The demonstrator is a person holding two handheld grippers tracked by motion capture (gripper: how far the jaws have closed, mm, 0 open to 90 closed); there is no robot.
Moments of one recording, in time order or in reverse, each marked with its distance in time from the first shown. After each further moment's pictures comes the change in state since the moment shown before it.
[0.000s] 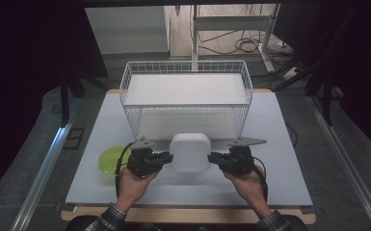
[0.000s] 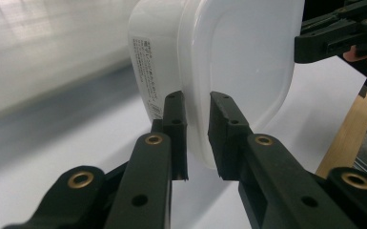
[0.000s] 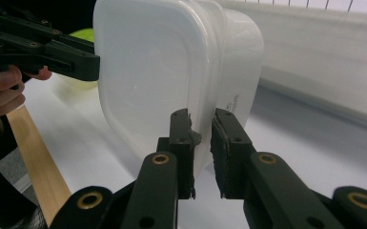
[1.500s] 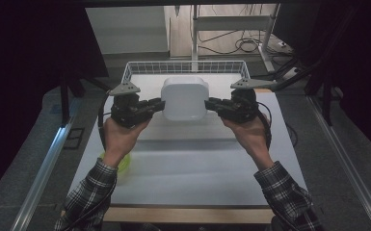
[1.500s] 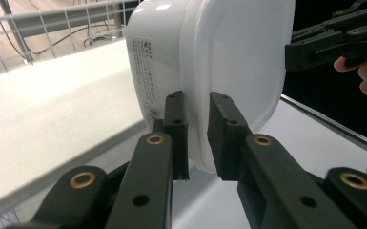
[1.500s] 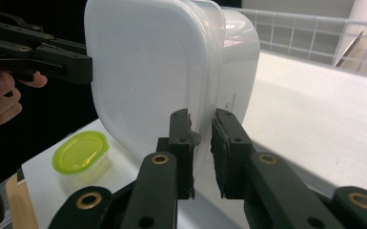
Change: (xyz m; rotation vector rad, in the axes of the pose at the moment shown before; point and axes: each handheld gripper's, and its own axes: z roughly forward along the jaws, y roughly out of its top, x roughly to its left) left arm 0.007 0.134 -0.068 -0.180 0.083 0.126; right arm 0.005 0.149 -0.033 -0.170 -0.013 -0.122
